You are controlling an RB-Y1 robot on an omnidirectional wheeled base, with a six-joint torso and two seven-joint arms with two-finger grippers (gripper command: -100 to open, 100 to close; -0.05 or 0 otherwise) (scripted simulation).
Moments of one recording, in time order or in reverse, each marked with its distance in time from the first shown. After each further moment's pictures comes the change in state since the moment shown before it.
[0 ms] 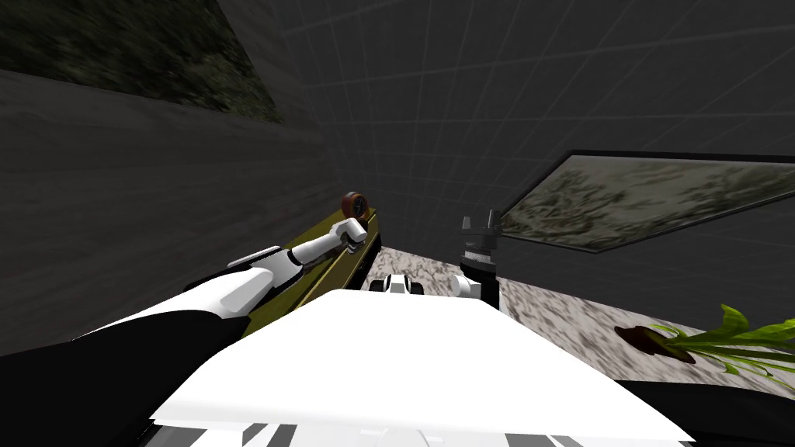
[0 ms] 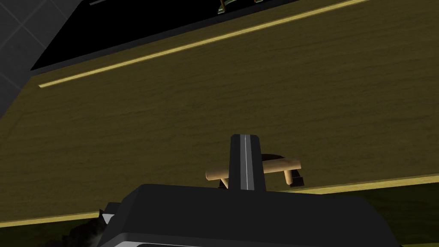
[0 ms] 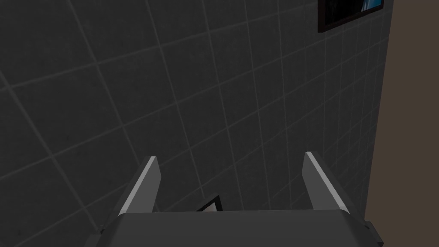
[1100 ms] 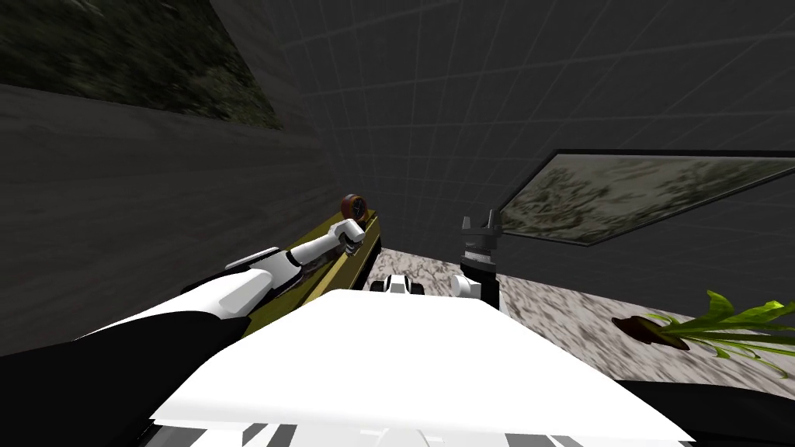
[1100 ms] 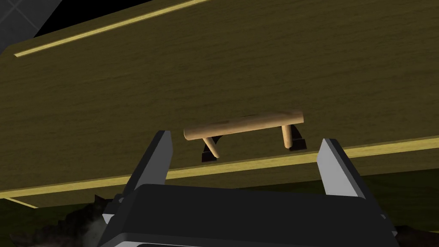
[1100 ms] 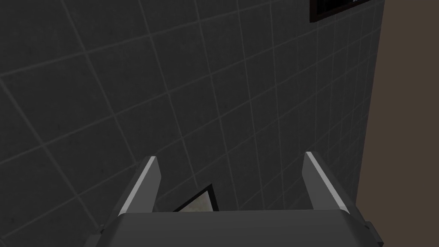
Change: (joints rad) left arm 0.016 0.002 0.017 0.052 -0.019 -0.031 -0.016; right arm 0.000 0.000 0.000 0.000 0.000 0.000 0.000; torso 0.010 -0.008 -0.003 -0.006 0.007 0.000
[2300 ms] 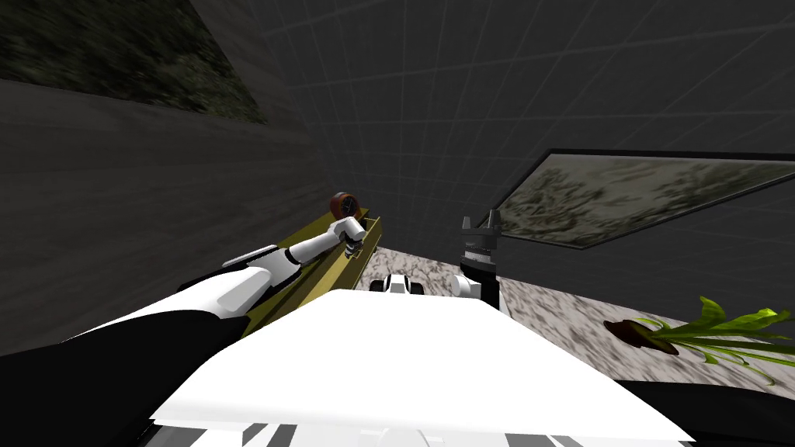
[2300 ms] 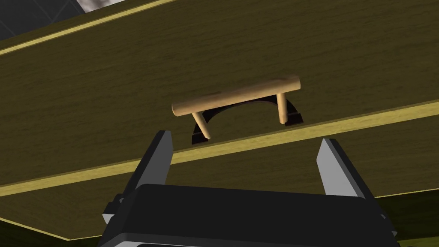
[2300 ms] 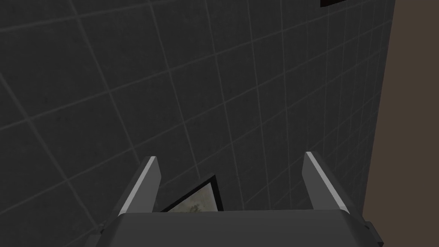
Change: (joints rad) left arm -0.024 0.018 -0.009 -0.061 0.078 0.097 0.040; right arm 0.000 0.000 0.000 0.000 0.000 0.000 0.000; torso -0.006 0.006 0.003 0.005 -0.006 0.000
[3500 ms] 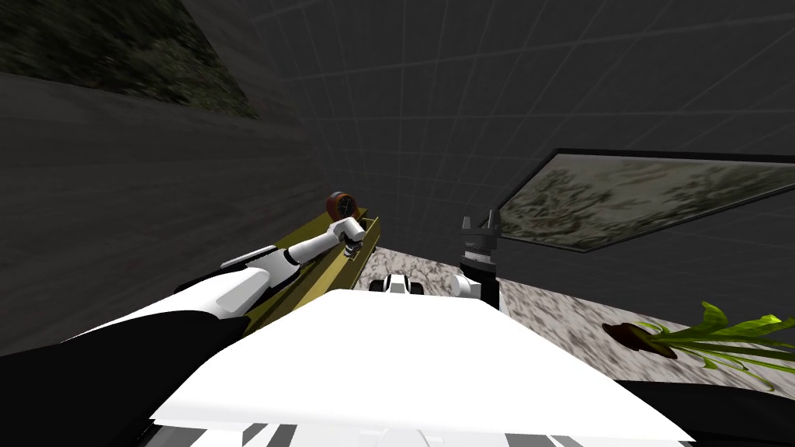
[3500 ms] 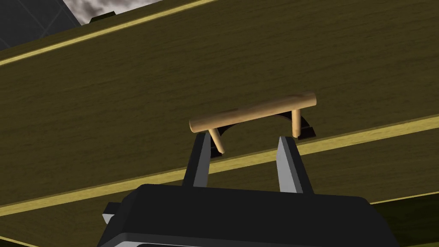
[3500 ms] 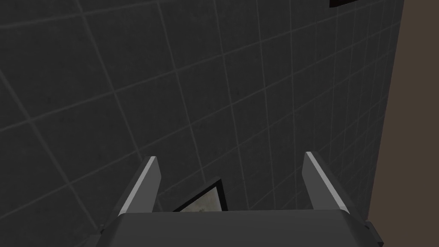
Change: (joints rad) left arm 0.008 0.006 -0.001 -0.012 0.019 0.026 0.013; right arm 0.000 0.000 0.000 0.000 0.000 0.000 0.000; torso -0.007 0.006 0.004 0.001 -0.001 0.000
